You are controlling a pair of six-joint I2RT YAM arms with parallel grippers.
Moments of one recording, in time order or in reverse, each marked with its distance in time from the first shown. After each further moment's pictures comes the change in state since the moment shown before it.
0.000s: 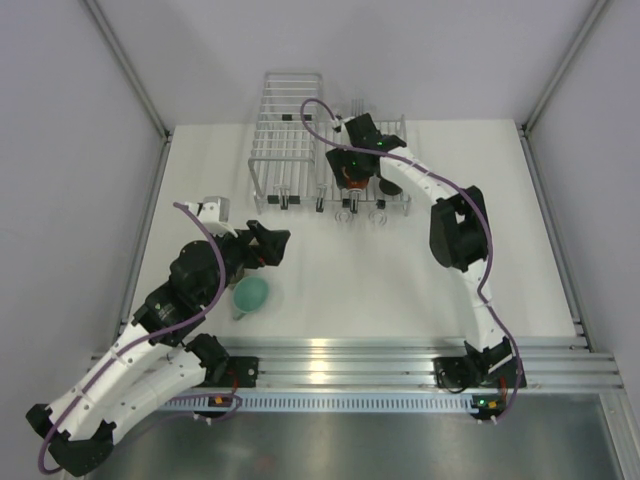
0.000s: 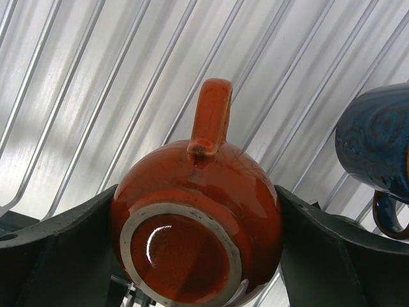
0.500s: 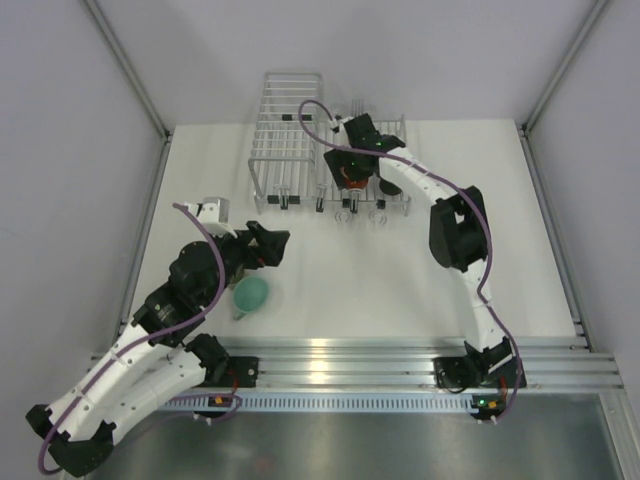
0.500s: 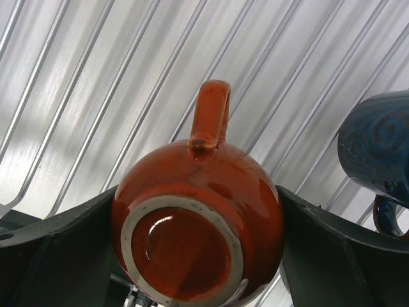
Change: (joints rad) left arm 0.000 -0.006 -0.003 -0.001 0.000 0.003; right arm 0.005 0.000 0.000 0.008 0.000 -0.024
